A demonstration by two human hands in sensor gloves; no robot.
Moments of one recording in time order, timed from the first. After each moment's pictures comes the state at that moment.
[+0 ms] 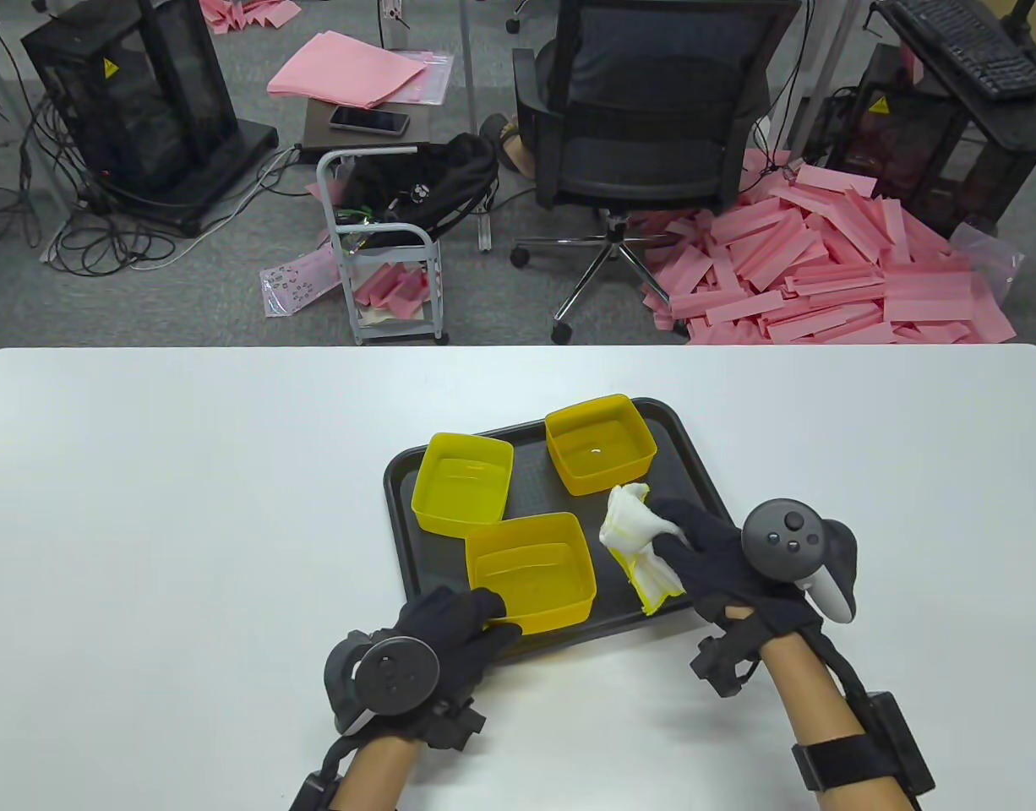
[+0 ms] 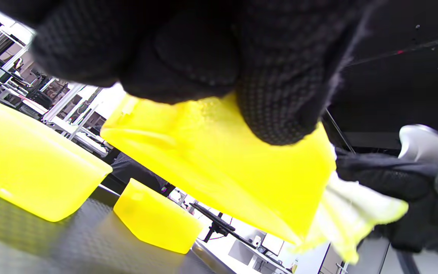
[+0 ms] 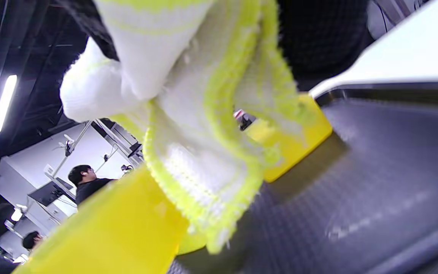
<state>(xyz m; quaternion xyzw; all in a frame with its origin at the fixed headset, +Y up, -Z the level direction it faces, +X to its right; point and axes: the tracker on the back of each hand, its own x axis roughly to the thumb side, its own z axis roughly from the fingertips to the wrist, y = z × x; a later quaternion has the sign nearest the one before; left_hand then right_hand) -0.133 -0.713 -0.257 0.20 -0.19 0.33 0.90 0.203 -0.671 -0.330 0.15 0.03 0.90 0.40</state>
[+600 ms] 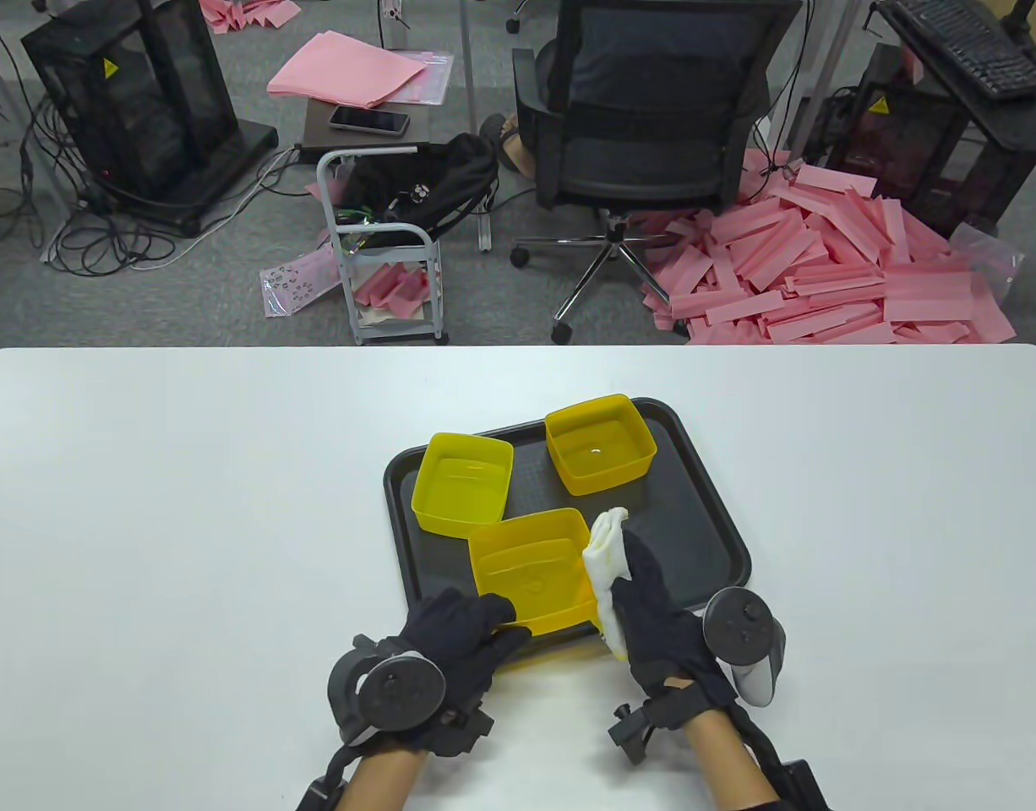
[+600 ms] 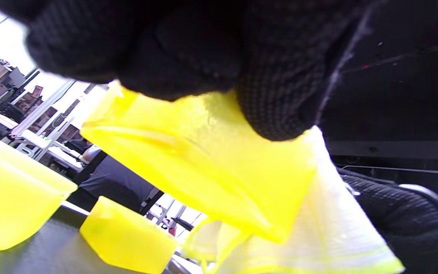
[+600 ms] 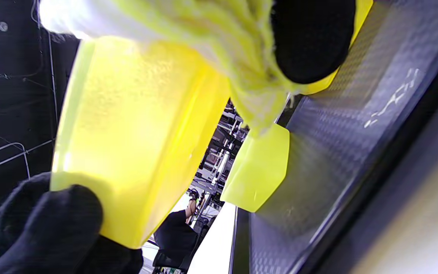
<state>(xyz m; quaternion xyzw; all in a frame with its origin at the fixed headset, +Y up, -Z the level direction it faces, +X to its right) -0.122 -0.702 -0.245 0.24 -0.22 0.33 0.89 0.157 -0.744 -0.290 0.16 -0.01 0.80 0.58</state>
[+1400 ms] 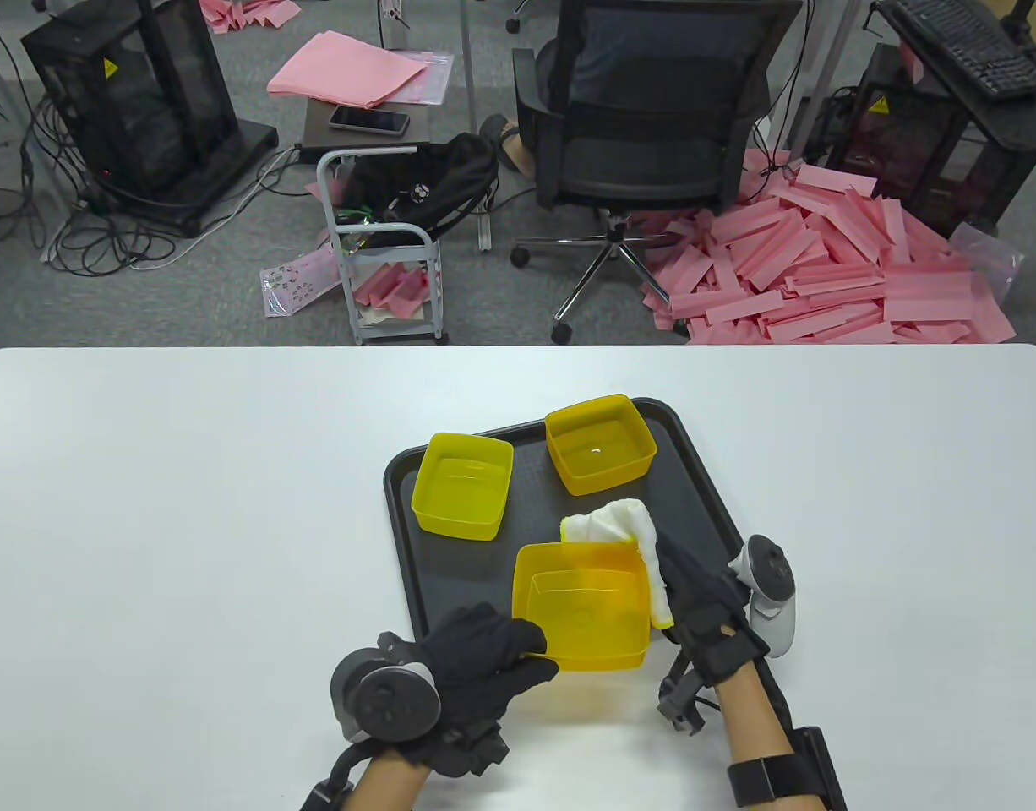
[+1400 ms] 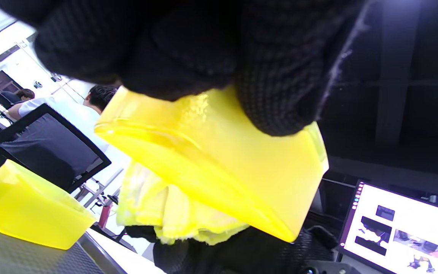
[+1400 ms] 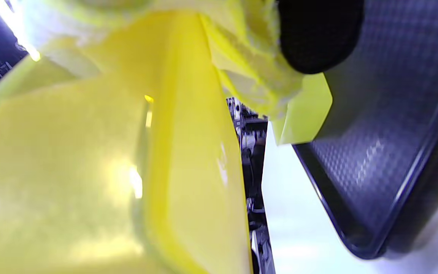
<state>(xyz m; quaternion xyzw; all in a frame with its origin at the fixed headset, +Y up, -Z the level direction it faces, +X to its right) -0.113 -0.693 -0.236 0.20 -0.33 0.40 0.83 0.178 -0.747 -0.334 0.21 0.19 0.61 0.74</state>
